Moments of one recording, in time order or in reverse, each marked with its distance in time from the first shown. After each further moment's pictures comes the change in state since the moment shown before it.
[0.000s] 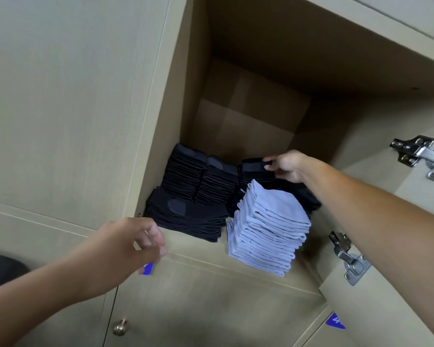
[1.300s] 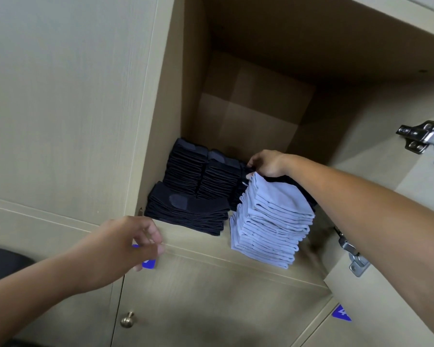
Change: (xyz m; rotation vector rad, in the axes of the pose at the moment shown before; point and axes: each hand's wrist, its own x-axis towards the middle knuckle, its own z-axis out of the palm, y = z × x) left_hand 0.011 -0.016 0.004 0.059 -0.013 -0.032; right_hand 0.010 0.001 0.026 -1.033 -0.171 -0.352
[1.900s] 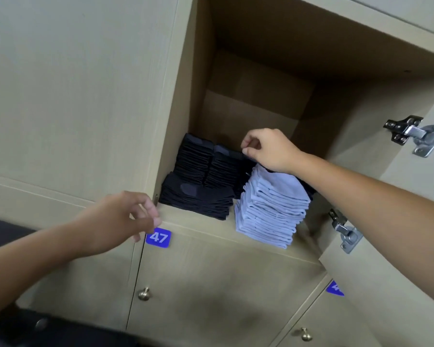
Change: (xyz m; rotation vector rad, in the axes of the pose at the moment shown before) left_hand -0.022 -0.007 -0.030 -0.005 0.047 0.032; right_hand -0.096 -0.055 -0.014 0.187 0.411 -0.269
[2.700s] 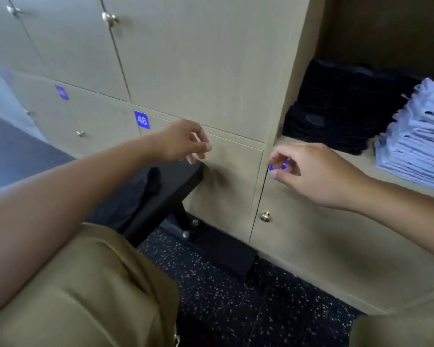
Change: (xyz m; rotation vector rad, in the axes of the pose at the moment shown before) left_hand -0.056 -0.061 -0.080 0.186 0.092 -0.248; right_hand -0.124 -0.152 0.123 0.345 -0.211 -0.308
